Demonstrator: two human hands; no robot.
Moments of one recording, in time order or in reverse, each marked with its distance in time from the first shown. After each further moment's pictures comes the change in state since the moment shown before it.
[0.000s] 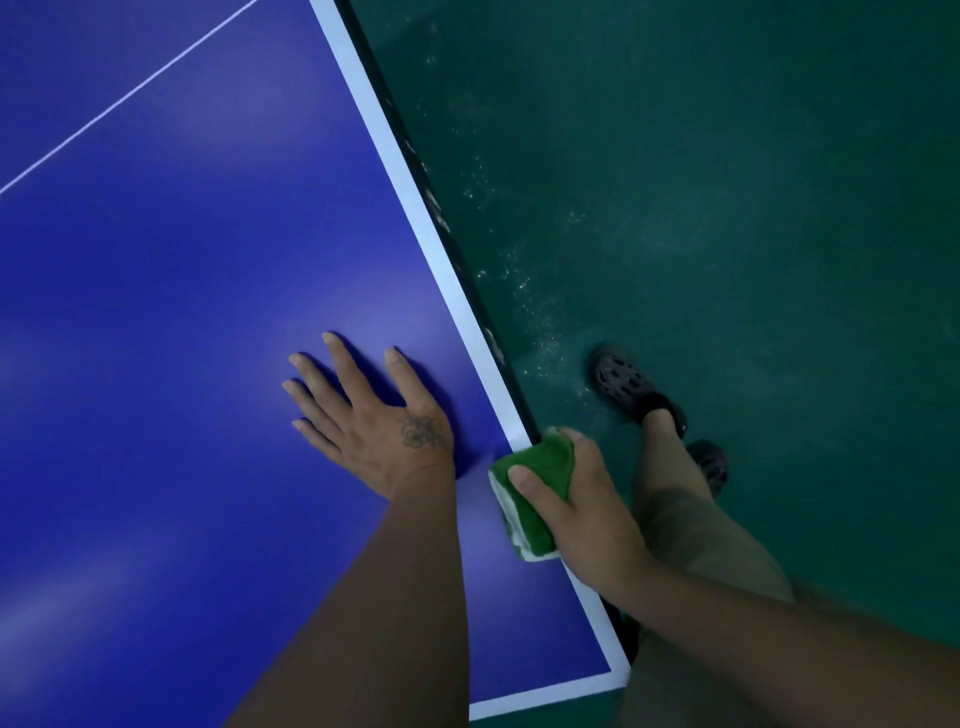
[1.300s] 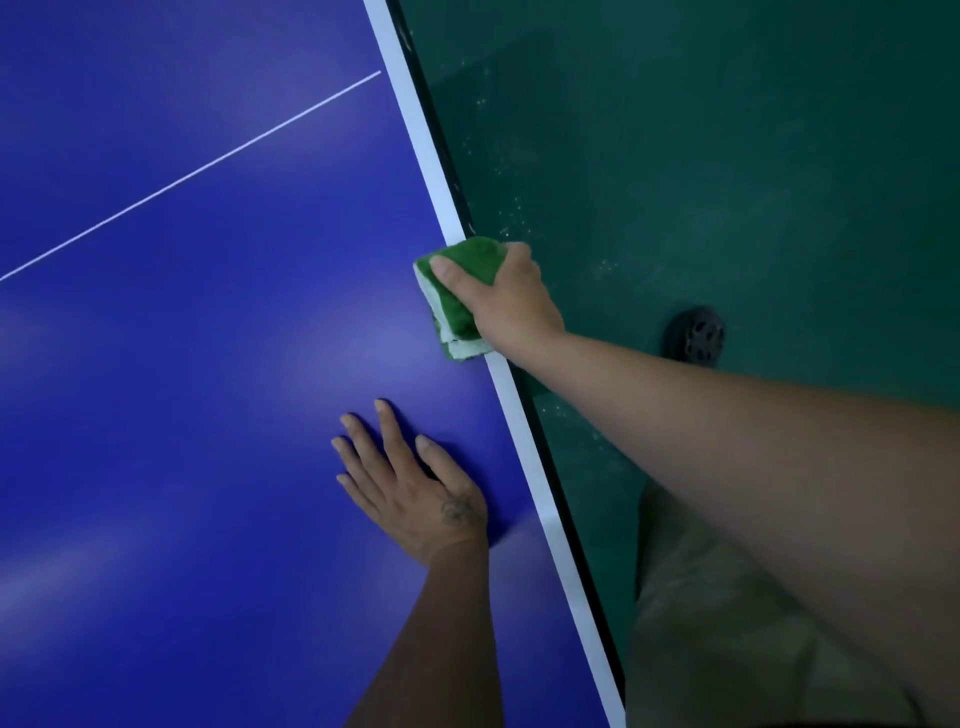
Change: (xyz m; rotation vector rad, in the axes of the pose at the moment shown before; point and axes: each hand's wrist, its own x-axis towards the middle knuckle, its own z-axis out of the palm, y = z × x) left_hand 0.005 -0.002 0.000 -0.028 0.021 0.030; right_hand 0.177 -0.246 0.009 -0.081 0.031 -0.216
